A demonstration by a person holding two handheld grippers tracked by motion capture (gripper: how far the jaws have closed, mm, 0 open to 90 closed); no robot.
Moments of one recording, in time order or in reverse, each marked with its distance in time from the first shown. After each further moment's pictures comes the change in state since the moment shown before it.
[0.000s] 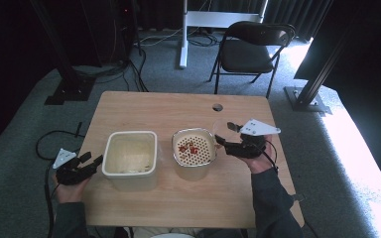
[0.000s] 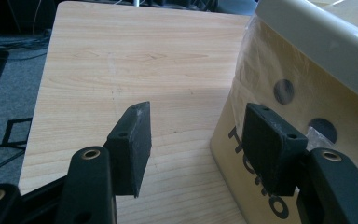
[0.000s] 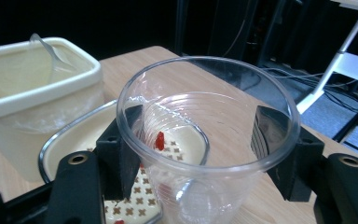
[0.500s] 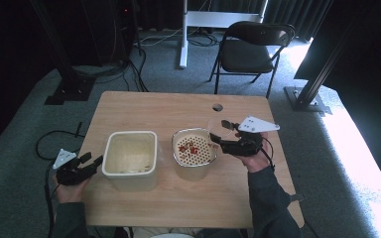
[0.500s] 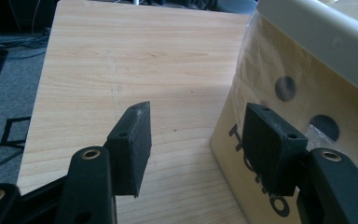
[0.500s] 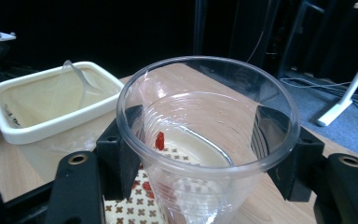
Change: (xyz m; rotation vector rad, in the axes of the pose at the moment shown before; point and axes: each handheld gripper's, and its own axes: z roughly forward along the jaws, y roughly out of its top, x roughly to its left) left arm 0.000 -0.002 0.001 0.005 -0.001 -0.002; right arm 0.007 0.014 0.003 -0.046 0.082 0.033
